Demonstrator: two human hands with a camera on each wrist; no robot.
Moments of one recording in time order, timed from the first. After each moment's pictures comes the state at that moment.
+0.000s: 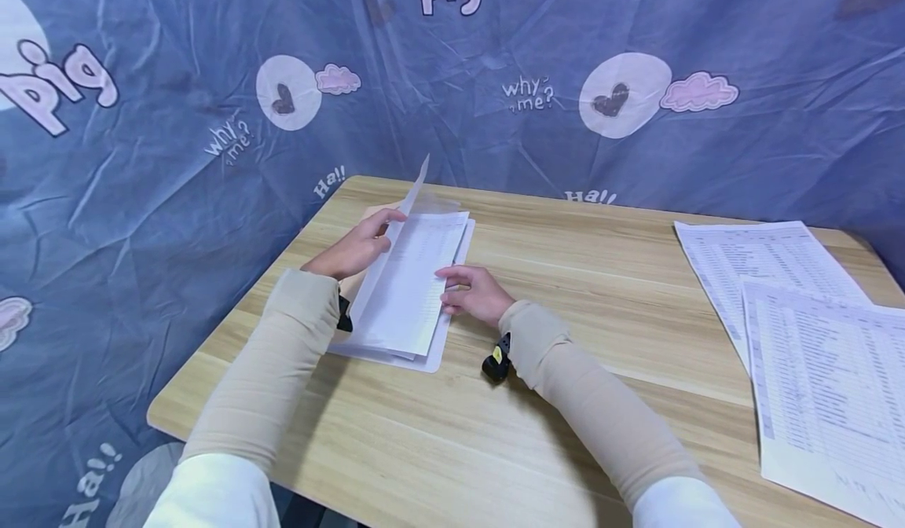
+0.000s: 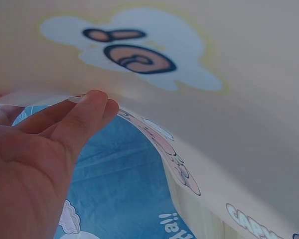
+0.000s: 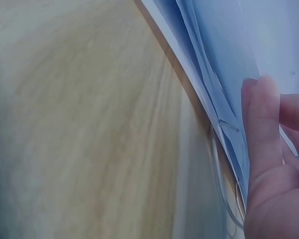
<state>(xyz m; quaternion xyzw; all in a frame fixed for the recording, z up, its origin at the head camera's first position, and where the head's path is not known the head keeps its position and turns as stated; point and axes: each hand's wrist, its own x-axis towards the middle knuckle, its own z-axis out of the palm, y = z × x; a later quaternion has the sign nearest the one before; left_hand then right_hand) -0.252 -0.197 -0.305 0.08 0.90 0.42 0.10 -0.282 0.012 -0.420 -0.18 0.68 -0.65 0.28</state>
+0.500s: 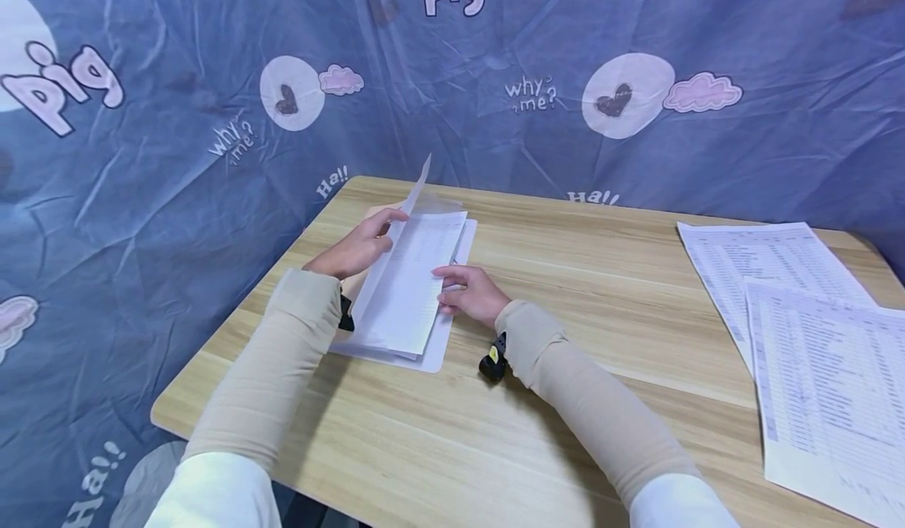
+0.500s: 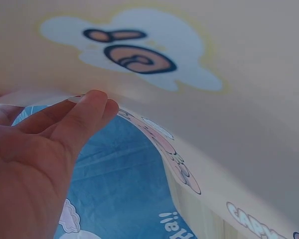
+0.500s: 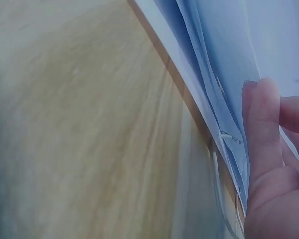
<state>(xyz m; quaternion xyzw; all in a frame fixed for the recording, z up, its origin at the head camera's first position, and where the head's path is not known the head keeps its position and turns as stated) -0.263 -0.208 -0.321 0.09 0.90 0.41 0.08 -0.281 0.004 -0.419 -0.19 0.68 -0.65 0.28</state>
